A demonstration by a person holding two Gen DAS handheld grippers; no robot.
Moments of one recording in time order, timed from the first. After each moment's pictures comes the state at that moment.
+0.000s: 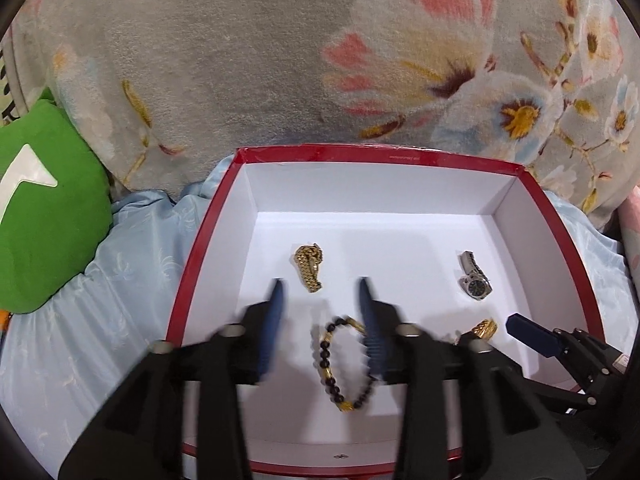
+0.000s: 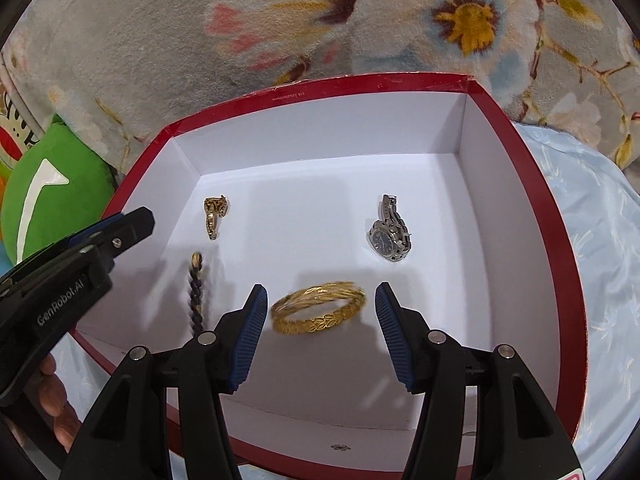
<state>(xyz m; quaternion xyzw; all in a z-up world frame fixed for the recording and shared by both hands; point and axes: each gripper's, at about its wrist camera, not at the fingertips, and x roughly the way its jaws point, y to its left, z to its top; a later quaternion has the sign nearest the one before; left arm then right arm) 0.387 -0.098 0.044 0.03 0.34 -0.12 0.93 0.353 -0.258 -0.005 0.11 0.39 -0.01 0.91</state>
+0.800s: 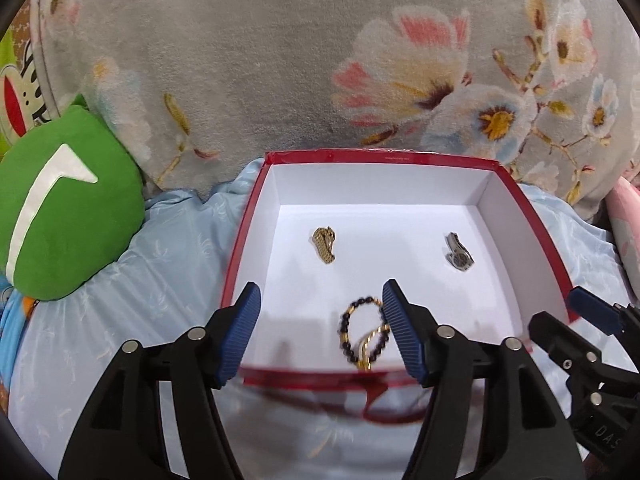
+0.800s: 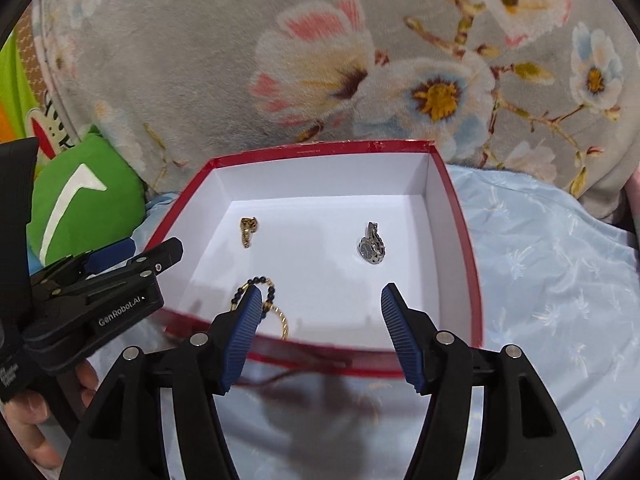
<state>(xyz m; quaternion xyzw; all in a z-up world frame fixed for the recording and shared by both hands) 0.318 -0.064 0.069 0.03 0.32 -0.12 0.94 0.243 -0.245 0.056 0.07 0.32 -0.02 0.94</state>
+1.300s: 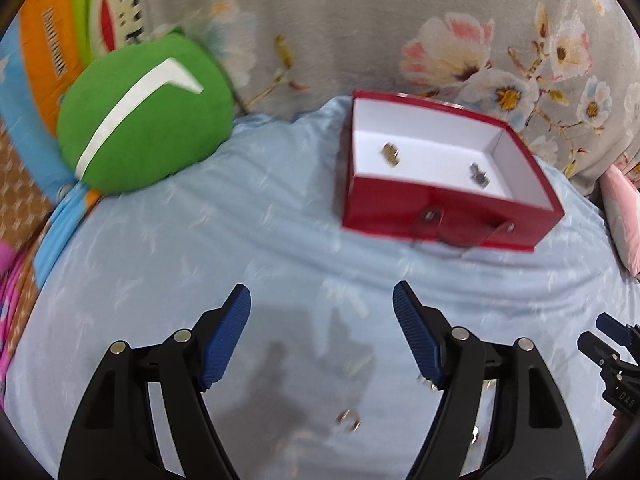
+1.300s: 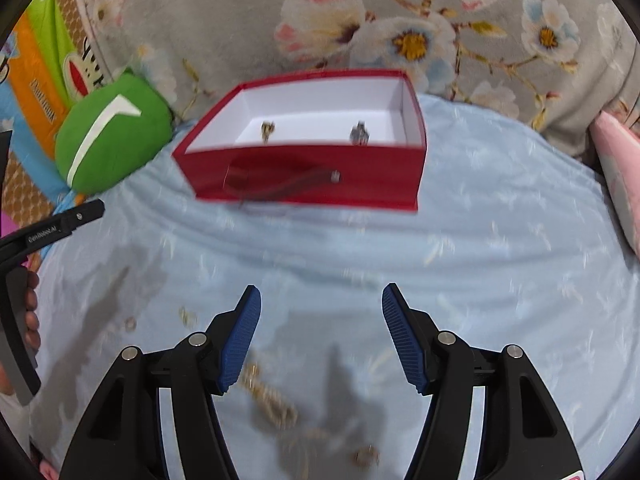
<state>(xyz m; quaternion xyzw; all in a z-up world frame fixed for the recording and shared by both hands) 0.182 0.061 0.041 0.00 0.37 -0.08 0.92 0.087 -0.221 0.007 0.06 0.40 -0.01 0.92</state>
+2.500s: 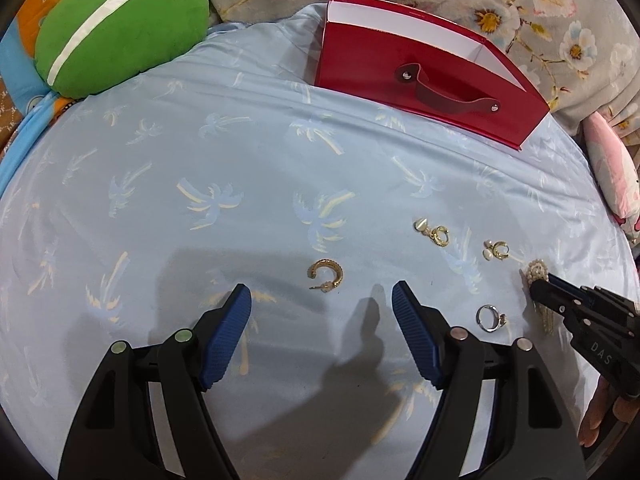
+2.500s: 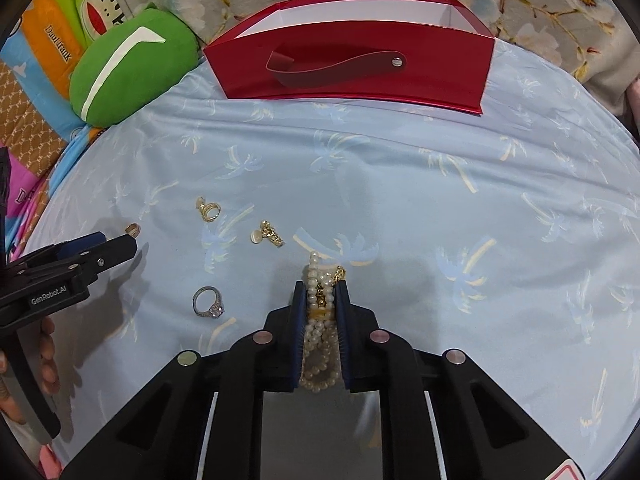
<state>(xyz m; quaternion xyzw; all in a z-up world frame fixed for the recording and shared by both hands) 0.132 0.052 -0.050 -0.01 0.45 -0.13 0.88 0.078 -0.184 -0.060 0.06 0.46 0.03 0.89</state>
